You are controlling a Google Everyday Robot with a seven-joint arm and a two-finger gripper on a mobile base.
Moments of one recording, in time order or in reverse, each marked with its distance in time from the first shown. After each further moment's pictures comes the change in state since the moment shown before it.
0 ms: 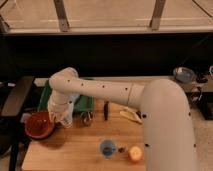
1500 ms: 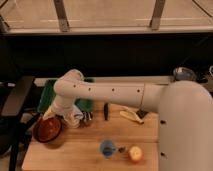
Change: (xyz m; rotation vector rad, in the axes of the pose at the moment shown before) arm -0.022 0.012 -0.023 -0.002 0.095 0.234
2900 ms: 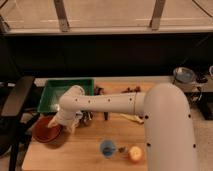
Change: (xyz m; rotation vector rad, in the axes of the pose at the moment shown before) arm 0.014 0.025 0.102 0.038 -0.033 0.143
